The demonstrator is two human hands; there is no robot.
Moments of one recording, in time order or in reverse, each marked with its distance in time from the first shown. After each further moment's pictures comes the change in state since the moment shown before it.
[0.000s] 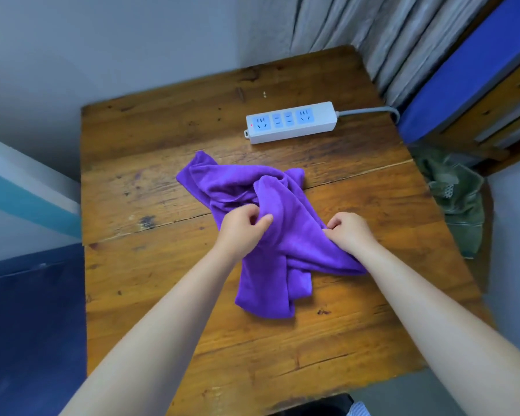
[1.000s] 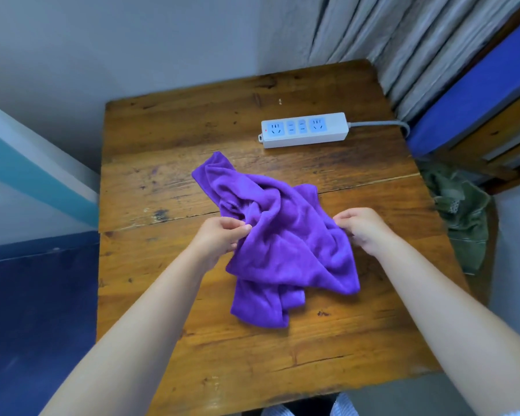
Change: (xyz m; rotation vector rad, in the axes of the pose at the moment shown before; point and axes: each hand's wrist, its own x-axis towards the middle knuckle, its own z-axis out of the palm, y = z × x) left_hand -0.020 -0.022 -0.035 -0.629 -0.114 -0.457; right_hand 0.007 -0.008 -0.018 0.651 -0.126 0.175
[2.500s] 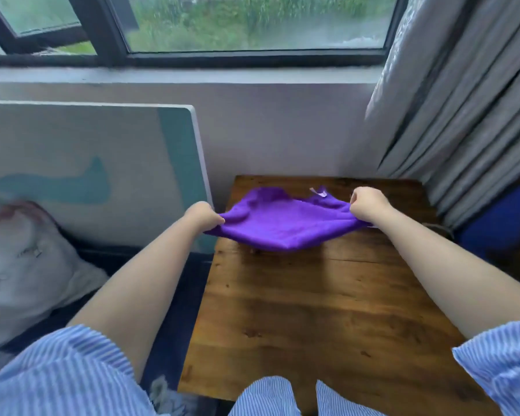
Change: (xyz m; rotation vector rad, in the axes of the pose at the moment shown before) left_hand -0.167 0.091 -0.178 0.742 0.567 0.032; right_hand -0.143 -0.192 0.056 -0.972 0.183 -0.651
